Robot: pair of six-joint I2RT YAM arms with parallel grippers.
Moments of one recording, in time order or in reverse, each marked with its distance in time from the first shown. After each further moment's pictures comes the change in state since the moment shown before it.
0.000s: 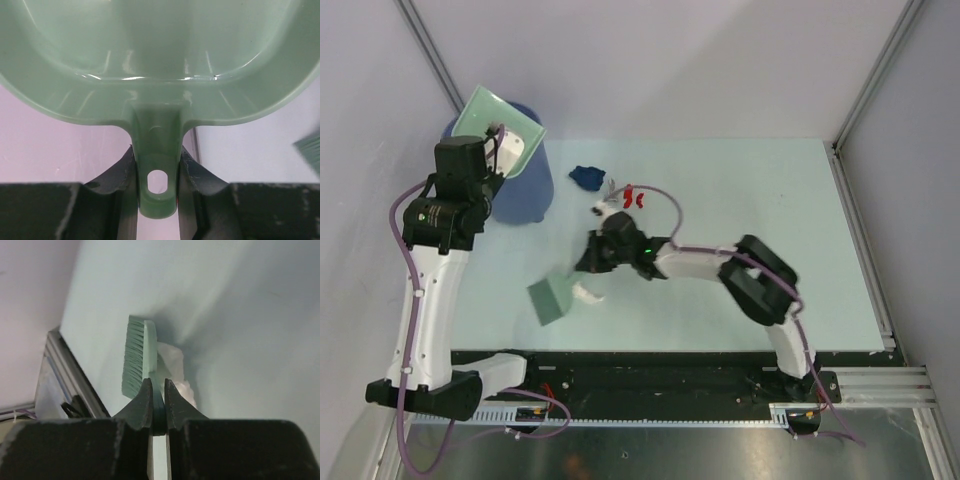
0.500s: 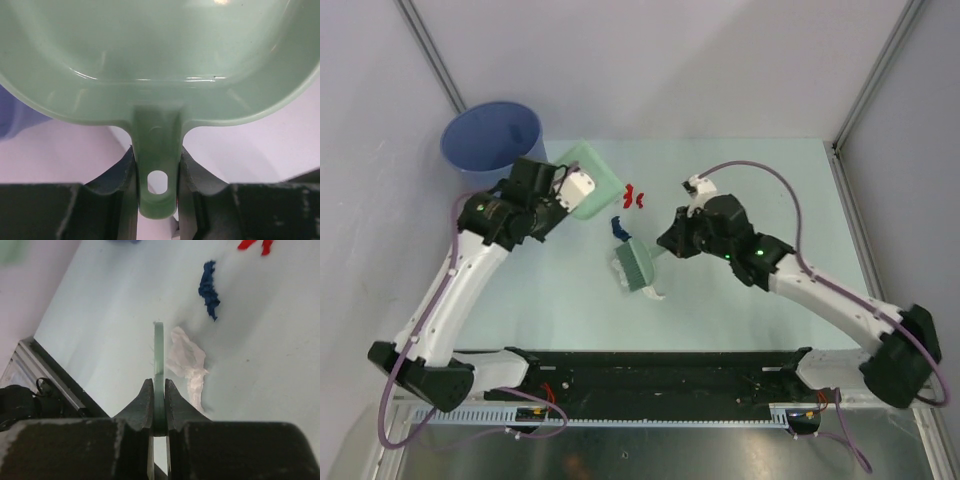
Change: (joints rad) left arm -0.266 0.036 -0.141 -0.078 0.185 -0.064; right arm -0.225 -0.838 -0.478 -0.322 0.124 -0.272
